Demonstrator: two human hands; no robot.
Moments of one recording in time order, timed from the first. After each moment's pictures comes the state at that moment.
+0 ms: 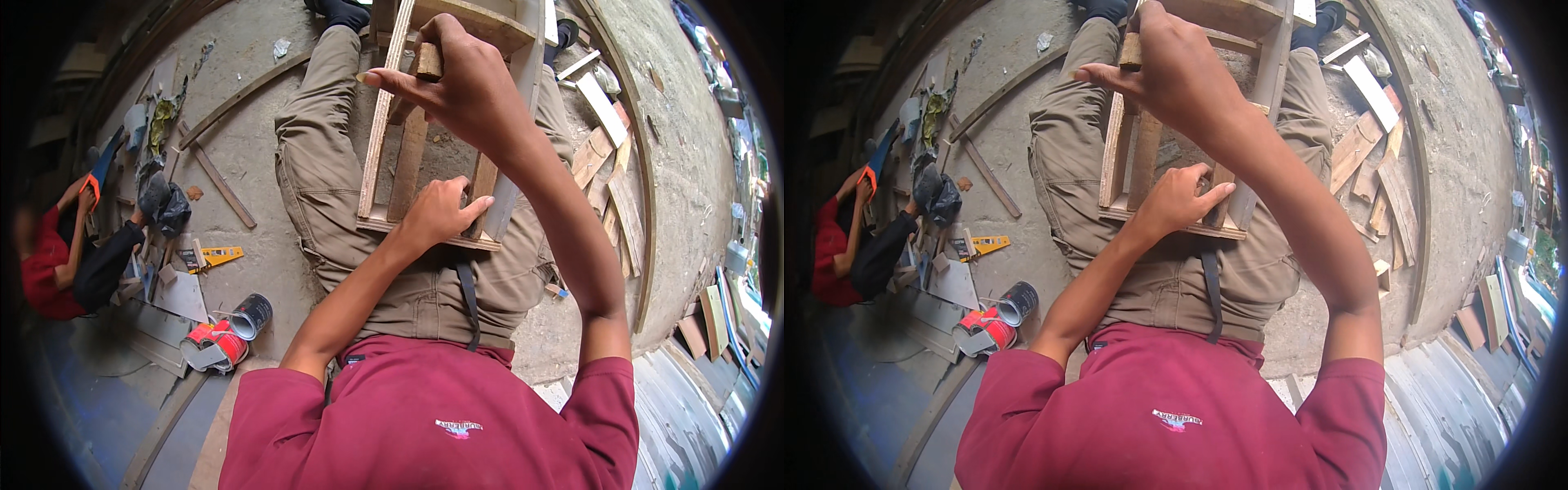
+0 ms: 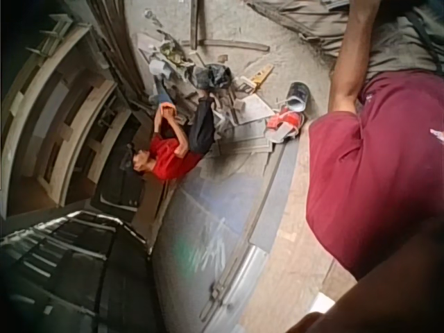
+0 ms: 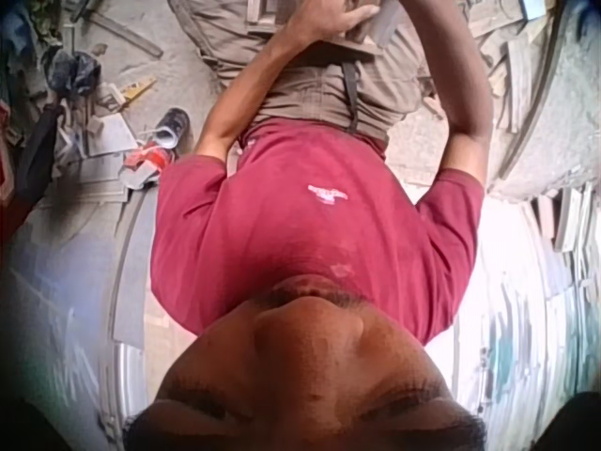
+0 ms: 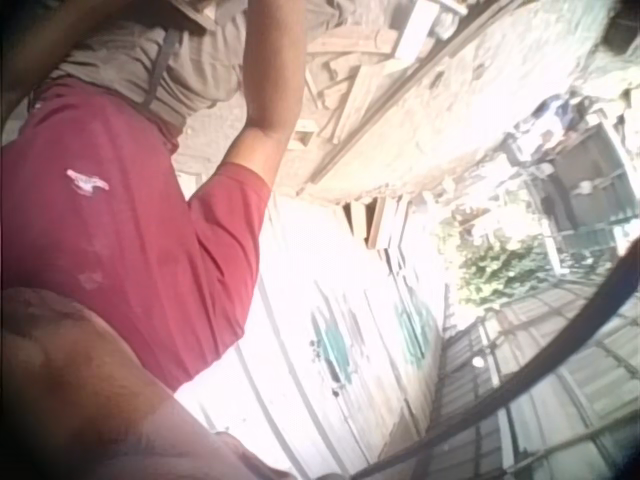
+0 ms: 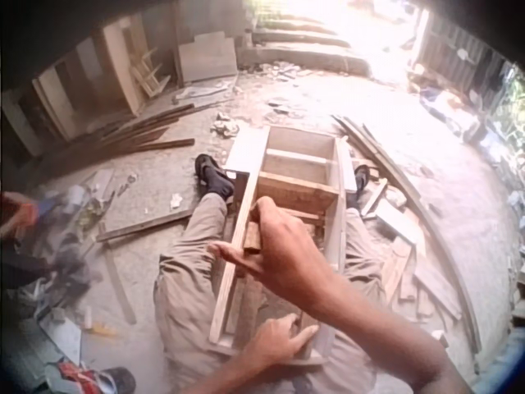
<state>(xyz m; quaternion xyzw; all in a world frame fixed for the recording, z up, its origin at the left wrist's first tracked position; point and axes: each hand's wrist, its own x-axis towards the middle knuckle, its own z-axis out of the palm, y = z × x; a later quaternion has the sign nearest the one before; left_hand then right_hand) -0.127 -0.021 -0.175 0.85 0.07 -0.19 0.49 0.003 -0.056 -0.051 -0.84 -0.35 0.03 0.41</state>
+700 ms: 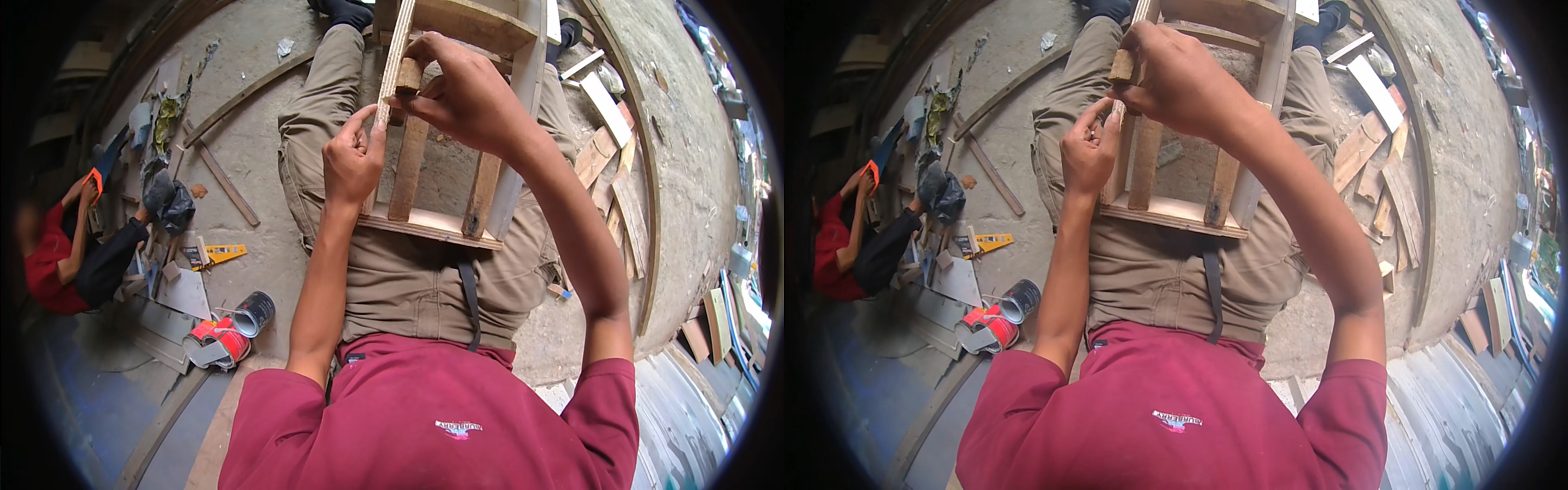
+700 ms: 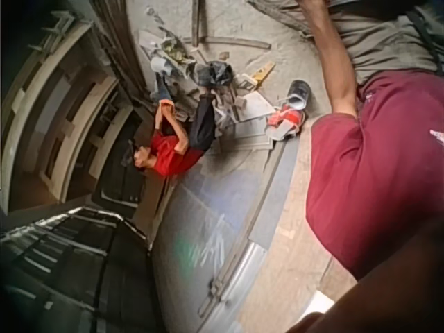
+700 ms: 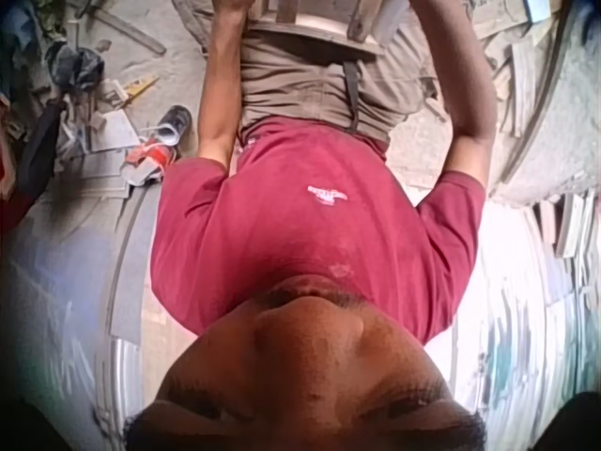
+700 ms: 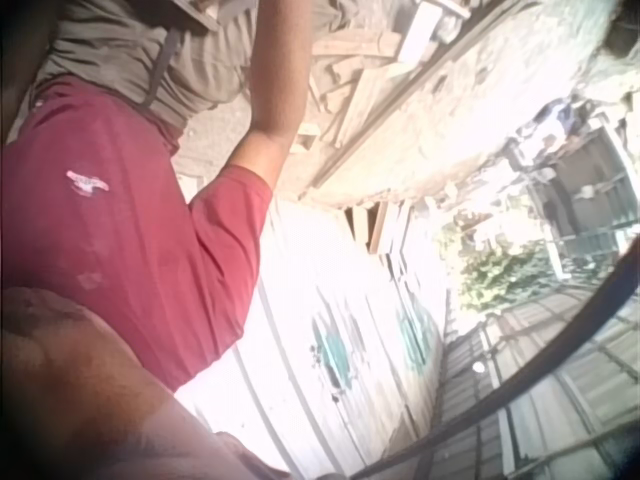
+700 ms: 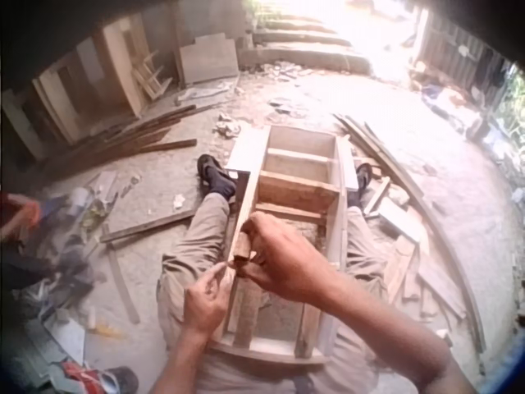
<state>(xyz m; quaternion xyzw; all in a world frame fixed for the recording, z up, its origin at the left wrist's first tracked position) -0.124 0.077 -0.173 0.85 0.23 0.17 0.45 0.014 -0.070 -0.086 -0.79 -0.45 0.04 0.42</state>
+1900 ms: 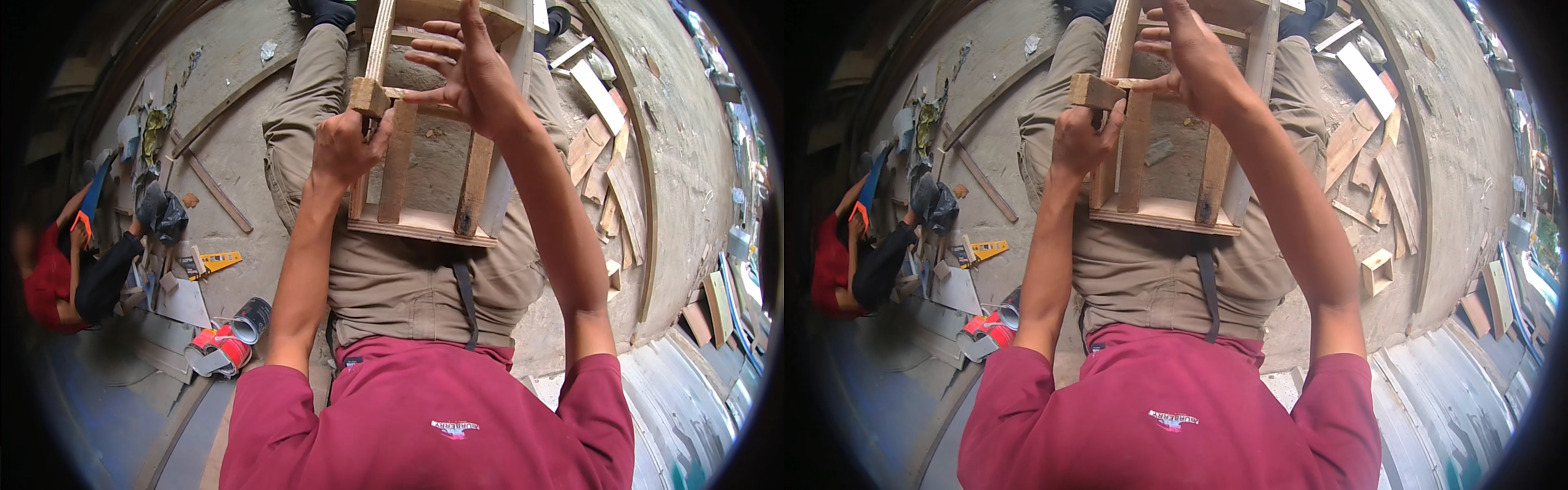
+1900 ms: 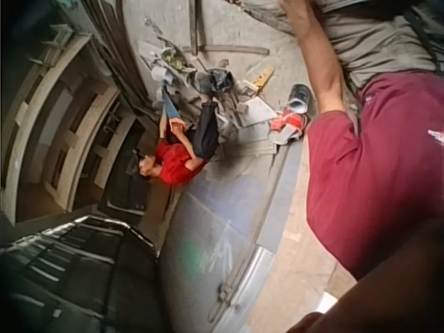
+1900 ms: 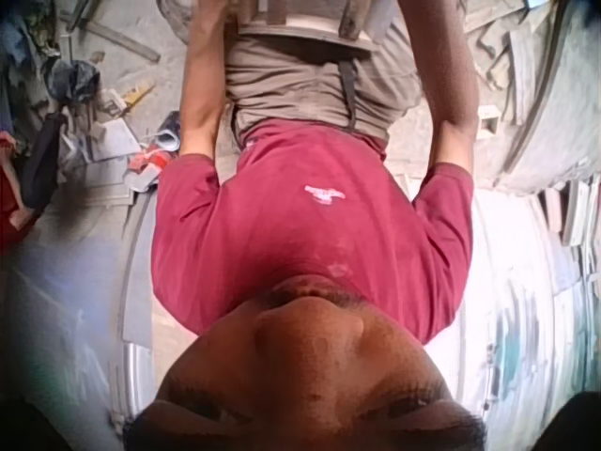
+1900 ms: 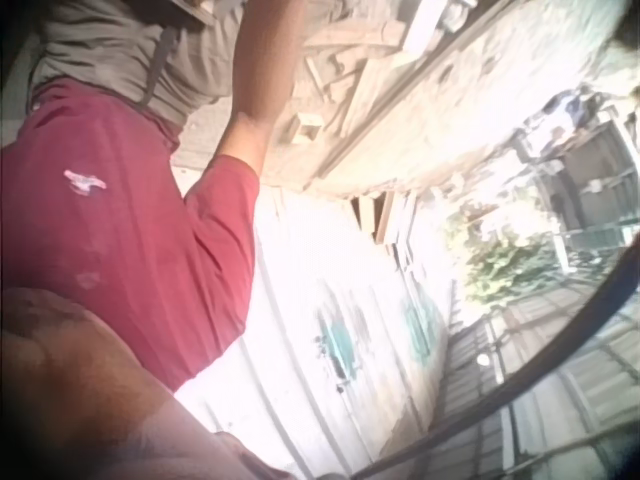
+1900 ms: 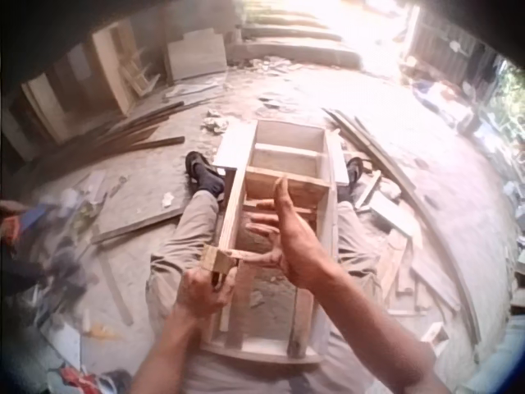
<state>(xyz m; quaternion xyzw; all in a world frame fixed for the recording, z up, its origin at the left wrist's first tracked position) -0.089 0.095 -0.189 0.92 -0.02 0.21 0.33 0.038 -0.076 -0.105 -0.55 -0.06 0.37 0.75</state>
